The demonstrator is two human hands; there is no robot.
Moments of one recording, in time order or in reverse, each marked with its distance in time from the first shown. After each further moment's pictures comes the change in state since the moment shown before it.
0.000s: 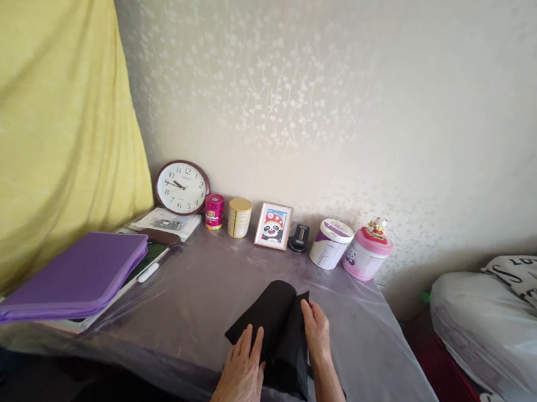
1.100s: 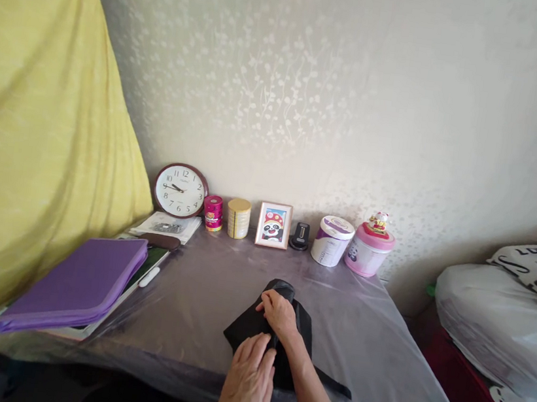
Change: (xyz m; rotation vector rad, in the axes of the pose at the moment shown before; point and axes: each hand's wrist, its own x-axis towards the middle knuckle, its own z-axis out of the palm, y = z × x) left_hand -0.014 0.003 -0.015 -0.009 0.328 0.260; right_hand 0.002 -0.030 0.070 -0.505 -0.436 -0.155
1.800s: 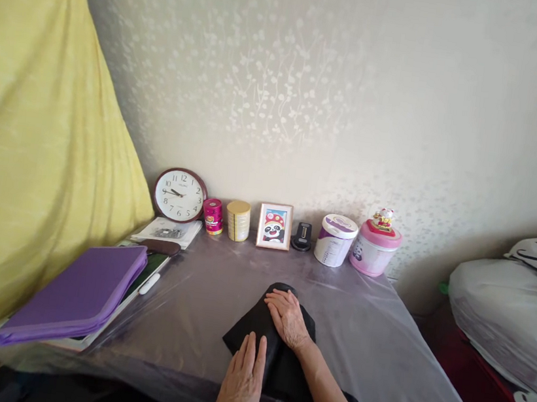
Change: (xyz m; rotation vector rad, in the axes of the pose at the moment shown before) left_hand -0.002 -0.017 0.032 0.135 -0.348 -0.186; right_hand 0.007 0.055 0.003 -0.118 0.140 -0.528
